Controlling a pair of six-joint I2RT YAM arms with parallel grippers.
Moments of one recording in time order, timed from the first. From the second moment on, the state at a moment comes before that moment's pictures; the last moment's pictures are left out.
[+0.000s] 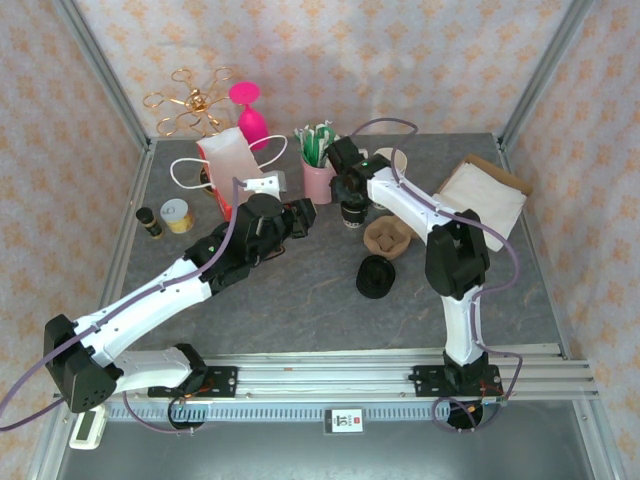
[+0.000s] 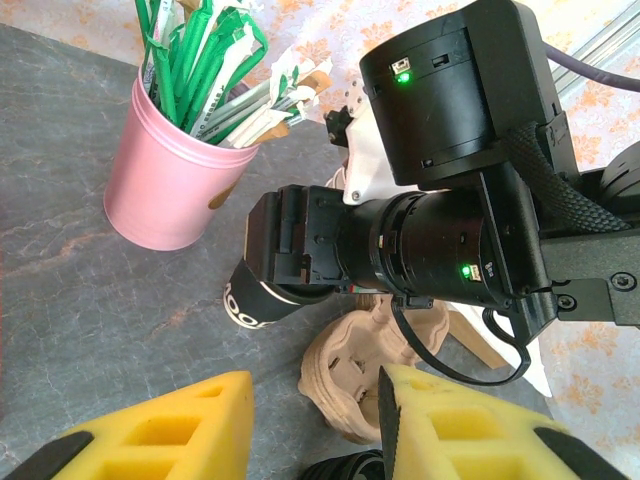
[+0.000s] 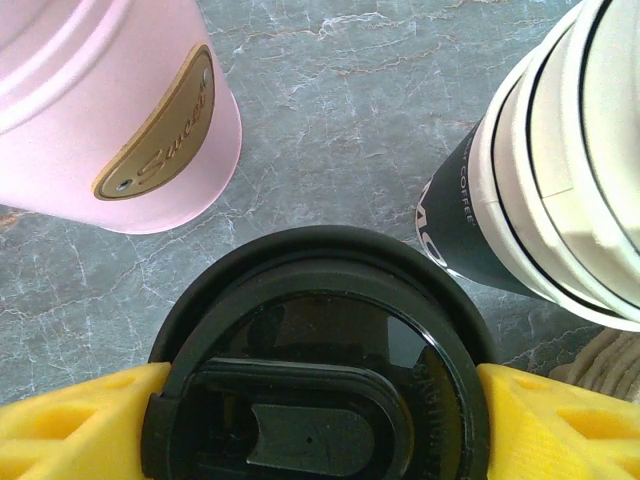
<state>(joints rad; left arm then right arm) -0.75 1.19 1.06 -0.28 -0.29 -0.75 0.57 2.05 1.82 -0.87 0.31 0.45</state>
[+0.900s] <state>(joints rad) -0.75 1.20 1.06 -0.30 -0.30 -0.75 0.57 2.02 1.78 -0.84 0.28 0.50</state>
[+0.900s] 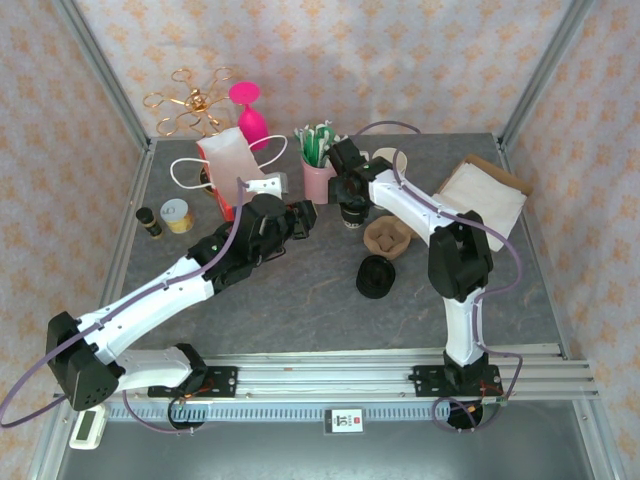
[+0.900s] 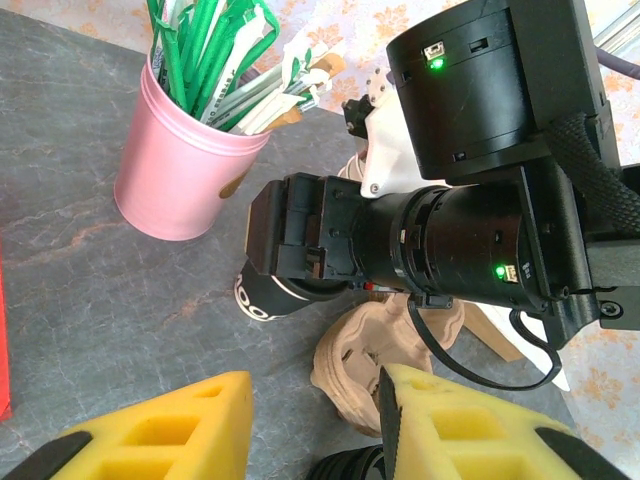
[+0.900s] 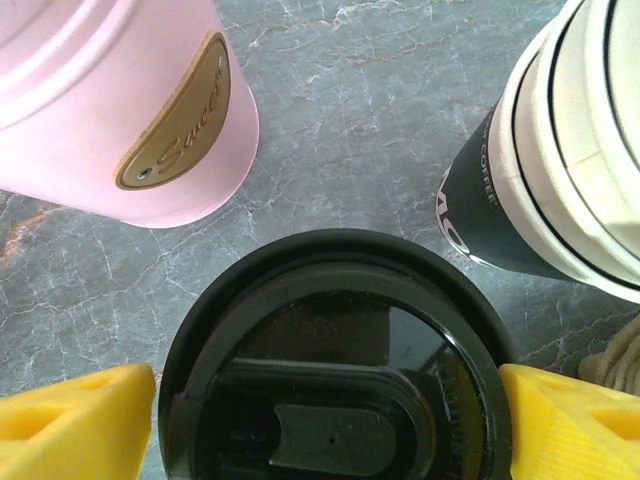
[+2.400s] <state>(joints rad) -0.75 1.21 1.08 -0.31 -0.29 -0.75 0.55 1.98 1.78 -0.87 0.26 0.53</state>
